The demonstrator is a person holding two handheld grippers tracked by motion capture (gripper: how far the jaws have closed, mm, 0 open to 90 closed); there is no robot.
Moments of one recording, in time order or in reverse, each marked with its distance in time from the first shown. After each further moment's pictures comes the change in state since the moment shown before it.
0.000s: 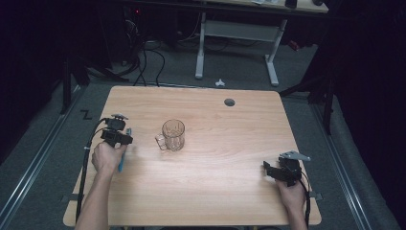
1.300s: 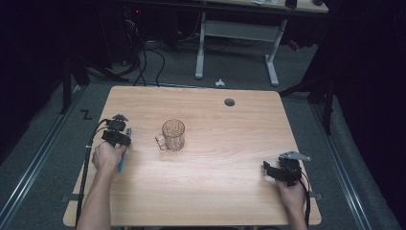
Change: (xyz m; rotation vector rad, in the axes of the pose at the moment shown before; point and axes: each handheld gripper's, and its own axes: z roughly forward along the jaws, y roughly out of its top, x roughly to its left) left arm 0.009 0.002 0.020 0.098 -0.044 -0.033; right arm 0.000 0.000 0.000 0.000 0.000 0.000
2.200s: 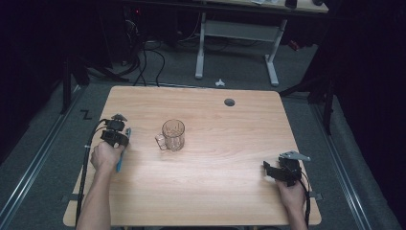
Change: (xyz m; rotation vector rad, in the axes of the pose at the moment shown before) left arm 0.004 -0.001 0.000 0.000 -0.011 -0.002; right arm 0.000 0.000 0.000 0.000 0.000 0.000
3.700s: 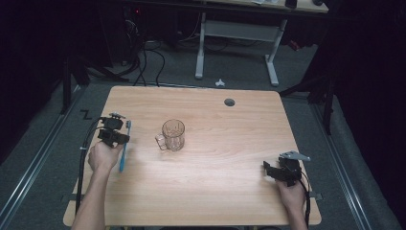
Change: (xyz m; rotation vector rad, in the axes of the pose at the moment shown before) left arm -0.012 -0.008 -0.040 -0.139 -0.044 0.041; right arm 0.000 0.000 0.000 0.001 0.000 -0.001
